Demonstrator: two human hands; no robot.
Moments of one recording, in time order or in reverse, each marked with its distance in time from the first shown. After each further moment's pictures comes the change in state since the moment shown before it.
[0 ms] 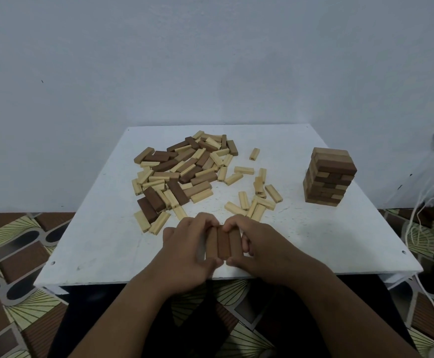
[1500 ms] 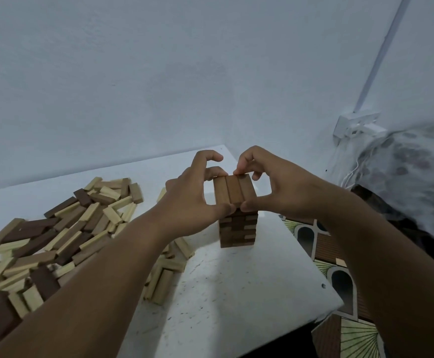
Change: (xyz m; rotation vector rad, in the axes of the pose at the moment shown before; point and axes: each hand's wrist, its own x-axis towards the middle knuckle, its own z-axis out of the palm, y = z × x) left_hand 0.214 0.167 0.023 -0.141 -0.067 0.288; right_hand -0.006 0.104 -0.231 -0.040 0.285 0.138
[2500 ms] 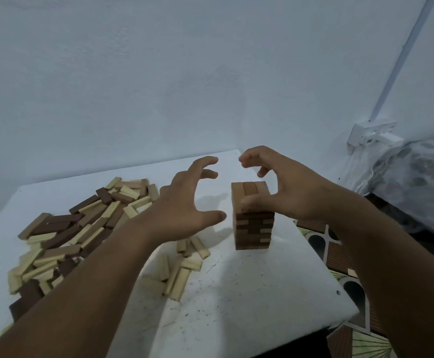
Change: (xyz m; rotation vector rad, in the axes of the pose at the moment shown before) left_hand -0.022 -0.021 -0.034 0.007 -0.030 -0.060; right_hand 0.005 -0.035 0.004 -0.078 0.017 0.024
